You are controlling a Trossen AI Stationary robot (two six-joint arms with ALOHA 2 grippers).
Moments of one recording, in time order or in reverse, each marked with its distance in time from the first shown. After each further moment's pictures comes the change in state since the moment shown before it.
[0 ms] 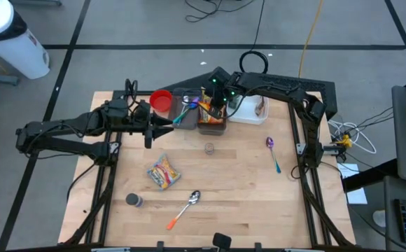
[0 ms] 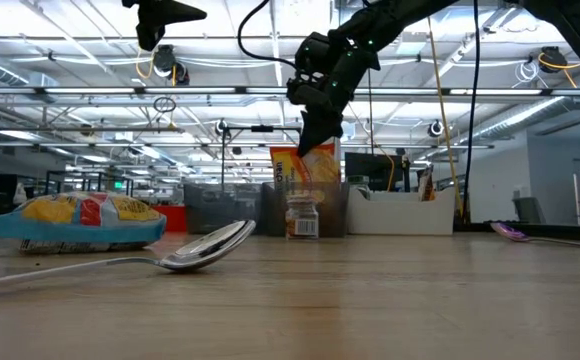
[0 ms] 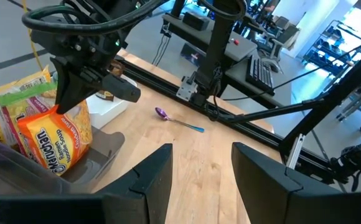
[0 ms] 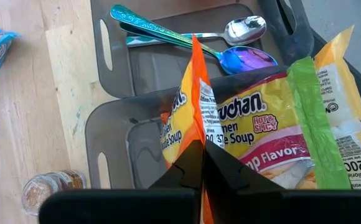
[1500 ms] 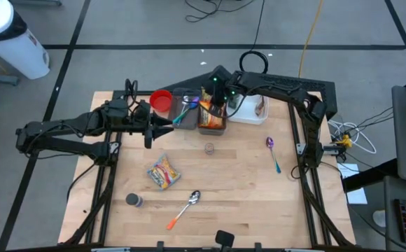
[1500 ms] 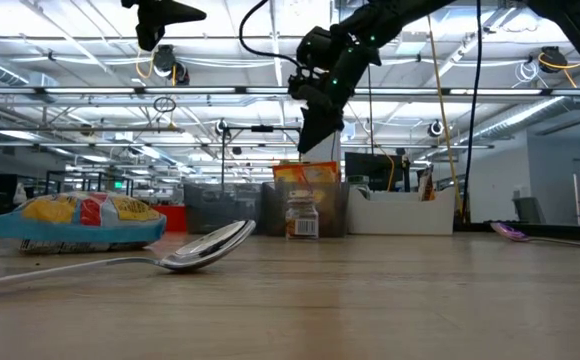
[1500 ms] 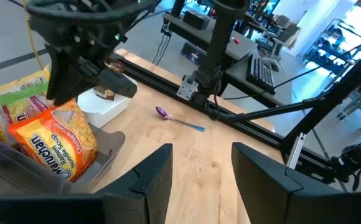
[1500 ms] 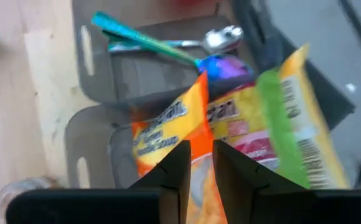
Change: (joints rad) left arm 0.000 0.000 0.000 -0.004 0.000 0.003; right arm 0.000 -0.012 0.002 0.014 0.074 -0.026
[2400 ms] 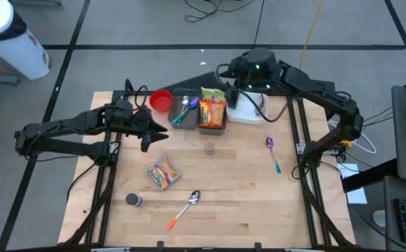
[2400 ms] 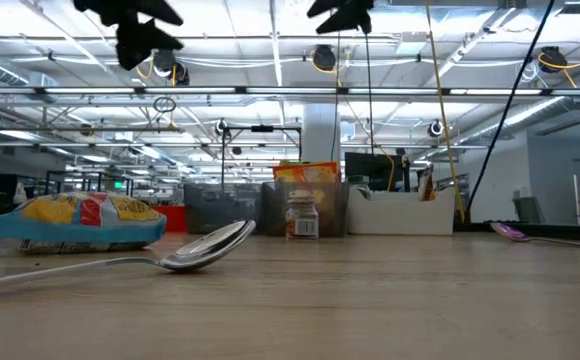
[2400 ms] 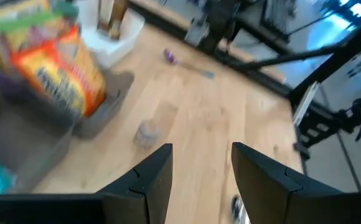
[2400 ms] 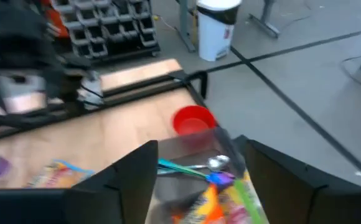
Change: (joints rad) left arm 0.045 -0.019 0.001 -0.238 0.109 0.021; right arm 0.085 -0.419 0.000 0.128 0.026 0.186
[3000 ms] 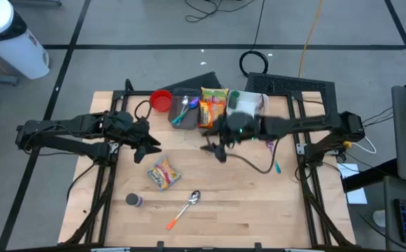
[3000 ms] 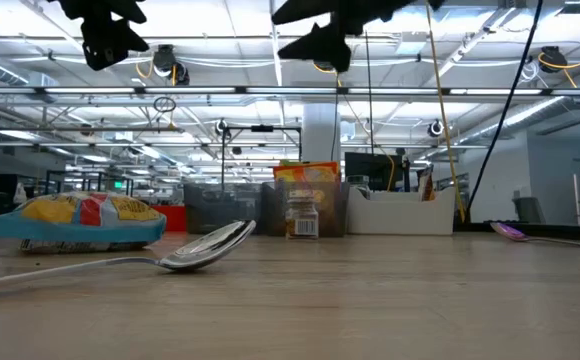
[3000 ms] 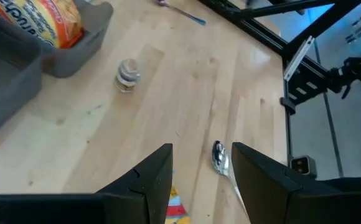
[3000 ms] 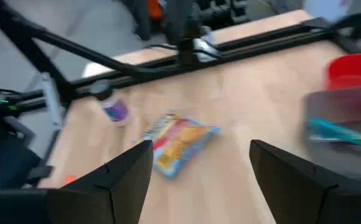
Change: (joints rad) left arm -0.159 -0.031 0.000 -0.182 -0.032 -0.114; right arm 0.386 -0.008 -0.529 0.520 0.000 0.227
